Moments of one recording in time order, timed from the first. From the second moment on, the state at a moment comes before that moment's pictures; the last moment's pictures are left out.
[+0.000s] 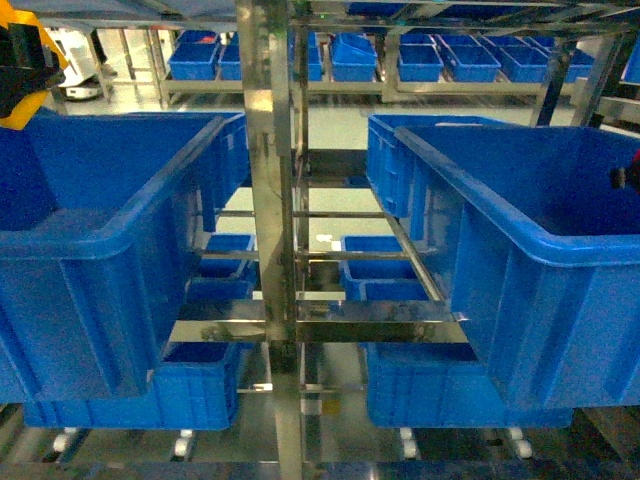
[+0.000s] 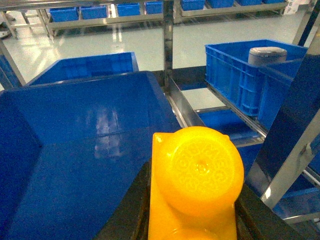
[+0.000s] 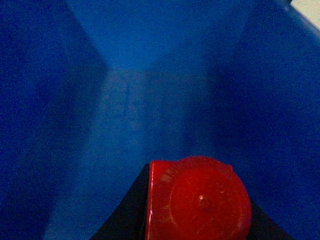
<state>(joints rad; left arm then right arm) -0.07 1.39 0.71 0.50 0.04 0.06 -0.13 2.06 1.24 0.36 -0.13 -0.18</state>
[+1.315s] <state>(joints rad) -0.07 1.39 0.71 0.50 0.04 0.06 -0.02 1.28 0.68 0.42 0.03 -0.05</state>
